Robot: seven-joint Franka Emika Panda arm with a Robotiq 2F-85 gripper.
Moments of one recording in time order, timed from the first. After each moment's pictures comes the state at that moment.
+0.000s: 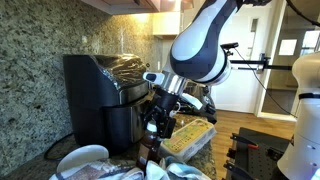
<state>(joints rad) 0.35 0.06 0.20 -2.61 0.79 3.00 -1.29</state>
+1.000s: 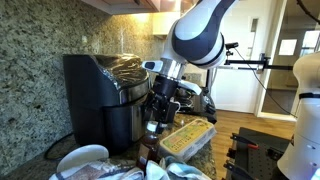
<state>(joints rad) 0.31 -0.05 0.15 -2.59 0.62 2.79 -1.18</state>
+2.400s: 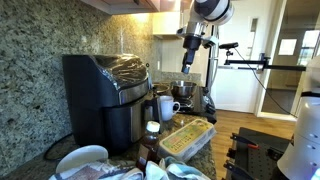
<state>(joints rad) -0.05 -0.35 -0.14 -2.44 0.17 2.20 -0.80</state>
